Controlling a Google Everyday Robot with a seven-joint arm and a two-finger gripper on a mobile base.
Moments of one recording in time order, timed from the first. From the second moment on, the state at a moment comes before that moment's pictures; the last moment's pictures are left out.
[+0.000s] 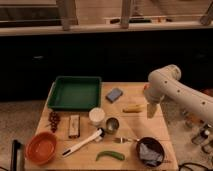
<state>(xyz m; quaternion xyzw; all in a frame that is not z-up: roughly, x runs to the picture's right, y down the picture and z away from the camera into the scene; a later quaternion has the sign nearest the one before) 0.244 0.098 0.791 -0.27 -0.02 0.00 0.96</state>
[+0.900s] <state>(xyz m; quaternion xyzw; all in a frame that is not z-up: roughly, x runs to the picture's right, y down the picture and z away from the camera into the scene) 0.224 0.108 0.841 -0.28 -0.06 -0.01 0.96</state>
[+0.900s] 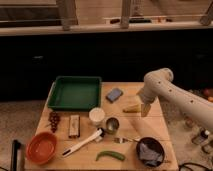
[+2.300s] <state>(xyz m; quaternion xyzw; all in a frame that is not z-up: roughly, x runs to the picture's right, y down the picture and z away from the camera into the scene) 0.255 0.135 0.881 -0.30 -0.08 0.00 0.95</state>
